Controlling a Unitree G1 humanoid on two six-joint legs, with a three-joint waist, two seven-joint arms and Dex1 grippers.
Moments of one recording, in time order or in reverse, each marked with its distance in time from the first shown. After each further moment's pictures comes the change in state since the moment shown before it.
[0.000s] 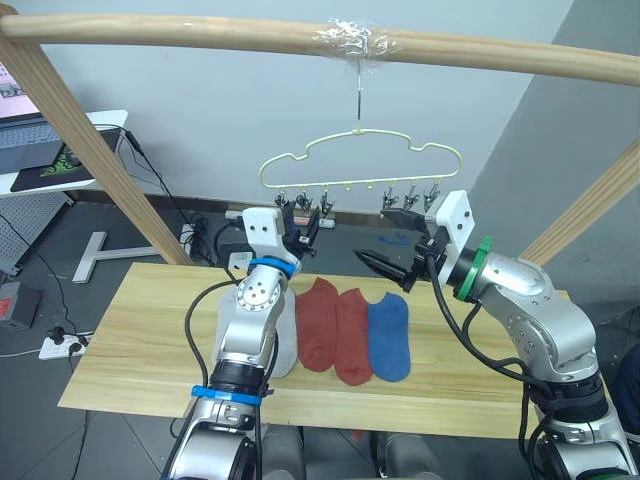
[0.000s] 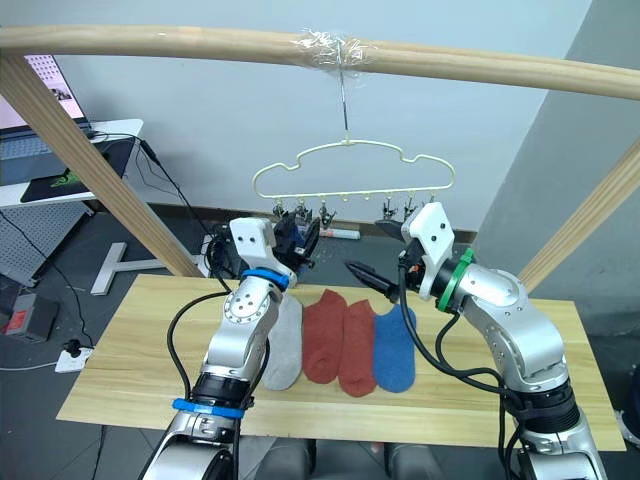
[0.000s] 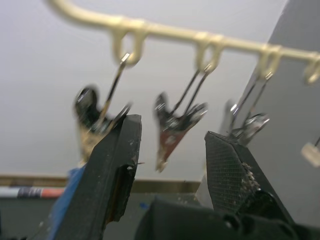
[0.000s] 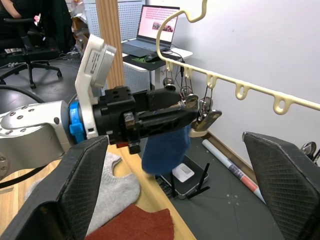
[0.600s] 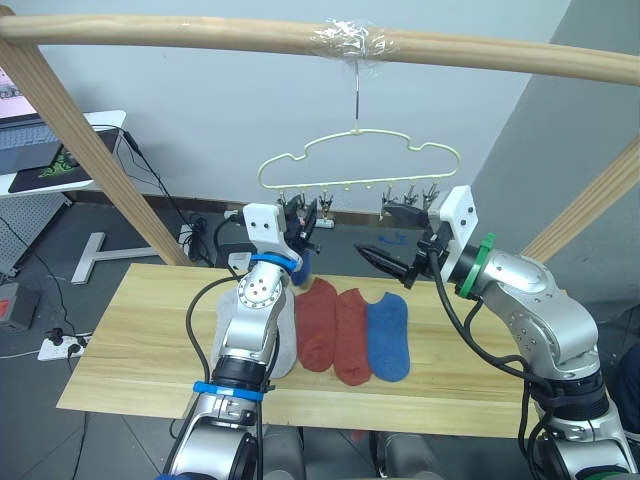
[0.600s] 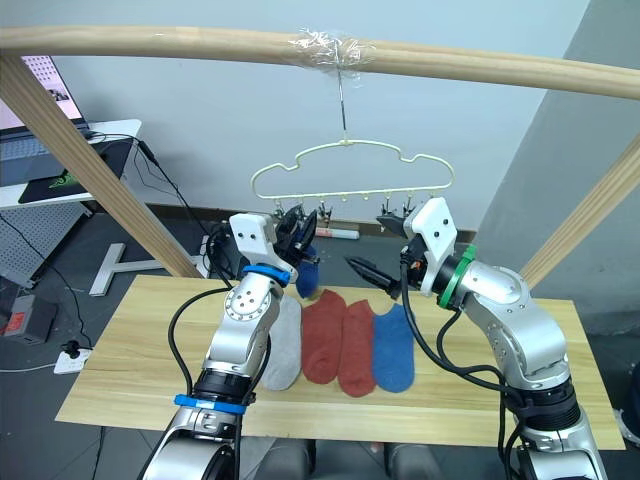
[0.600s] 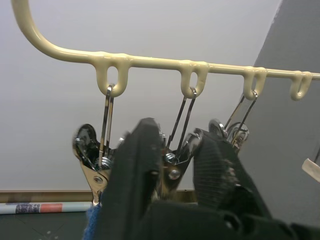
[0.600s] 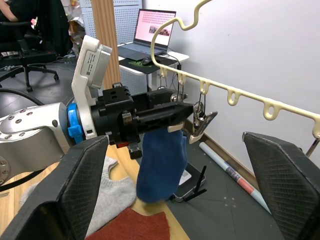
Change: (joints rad) left arm -0.005 0.001 0.001 0.016 0.015 -0.040 -0.003; right arm -0.007 0.000 -0.012 0.000 0.006 0.001 -0.004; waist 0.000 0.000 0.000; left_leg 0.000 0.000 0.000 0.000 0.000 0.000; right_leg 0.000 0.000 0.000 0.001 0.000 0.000
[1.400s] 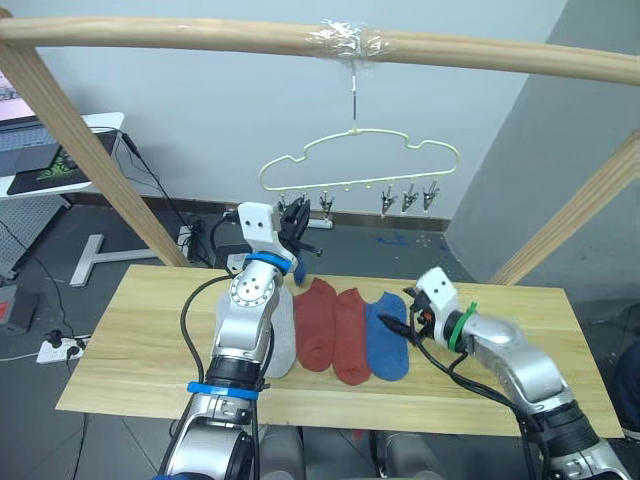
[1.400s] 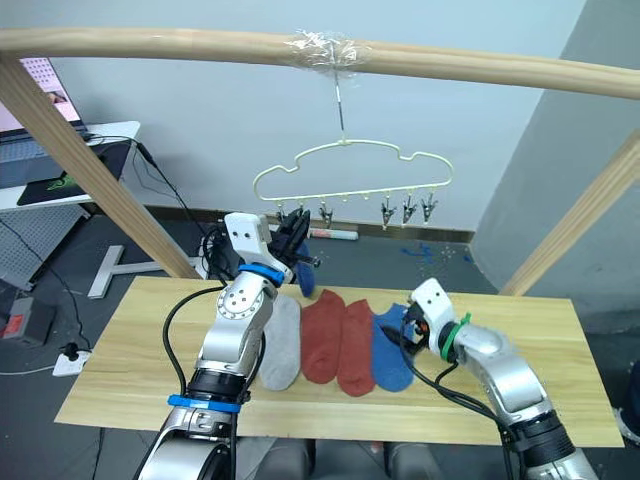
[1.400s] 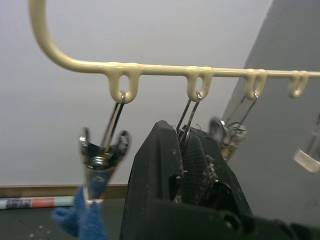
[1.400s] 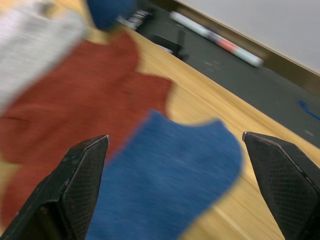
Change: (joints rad) left arm 0.010 0.015 0.019 -0.019 -0.039 0.047 -0.061; right arm 0.211 0.016 0.151 0.435 -0.260 -0.138 -0.104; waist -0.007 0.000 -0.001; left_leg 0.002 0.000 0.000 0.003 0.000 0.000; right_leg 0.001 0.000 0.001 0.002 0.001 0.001
